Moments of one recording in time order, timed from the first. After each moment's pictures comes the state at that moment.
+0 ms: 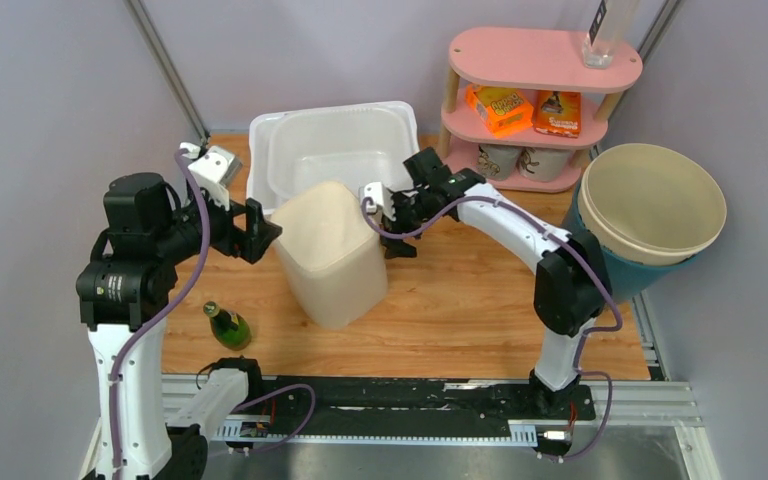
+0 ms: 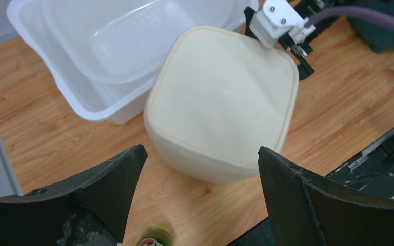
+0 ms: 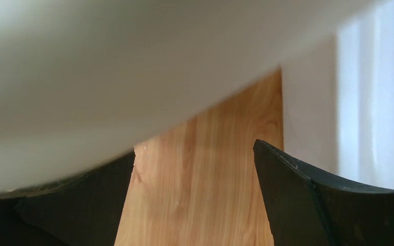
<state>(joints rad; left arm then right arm) -0.03 0.92 1.56 -1.12 0.54 0.18 0.60 1.81 1.57 -0.73 -0.65 -0.87</state>
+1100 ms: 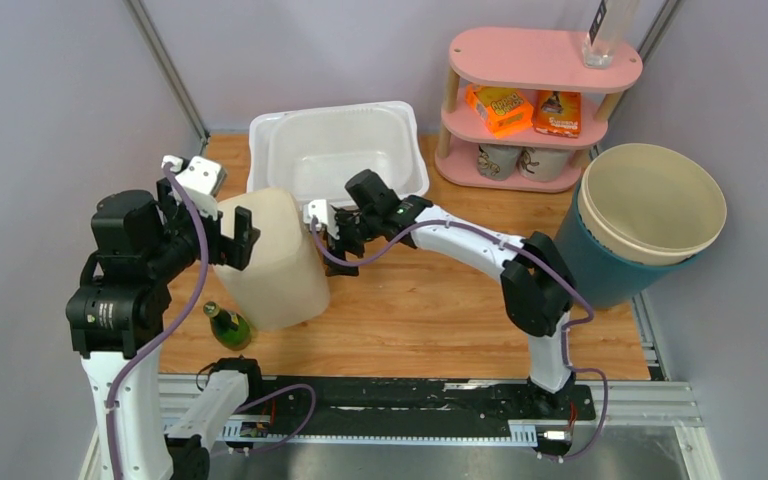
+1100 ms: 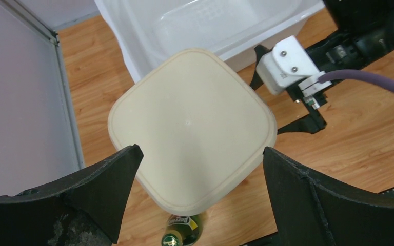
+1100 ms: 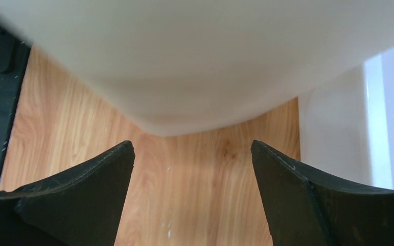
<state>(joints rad) -0.02 0.86 1.57 -1.17 0.29 0.23 0.86 1.91 1.58 -0.38 -0.62 -0.60</state>
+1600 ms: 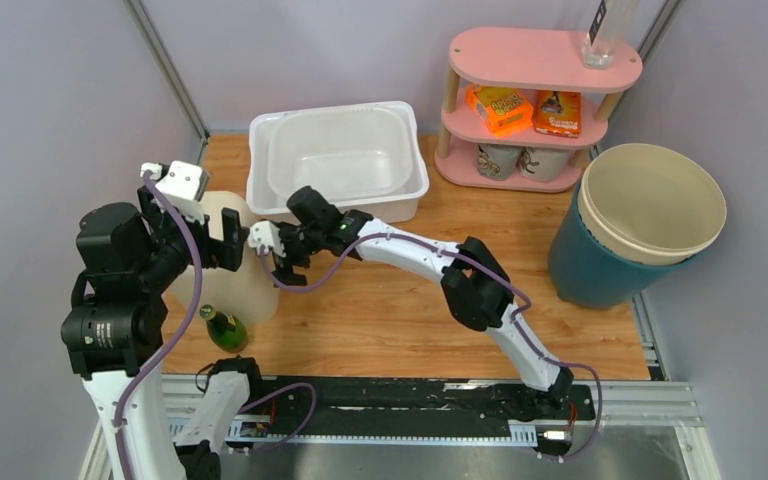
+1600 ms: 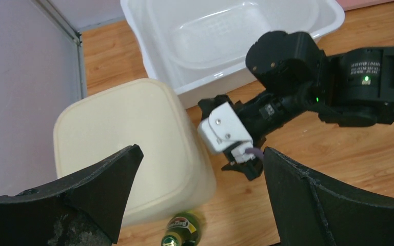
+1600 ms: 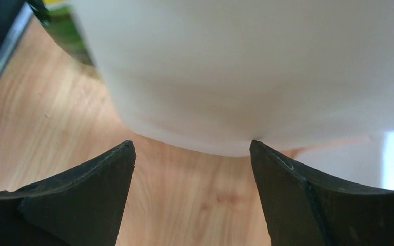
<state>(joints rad) 0.07 0.81 1.57 -1.14 0.30 0.21 0.99 2.30 2.02 -0.33 -0.62 -0.66</state>
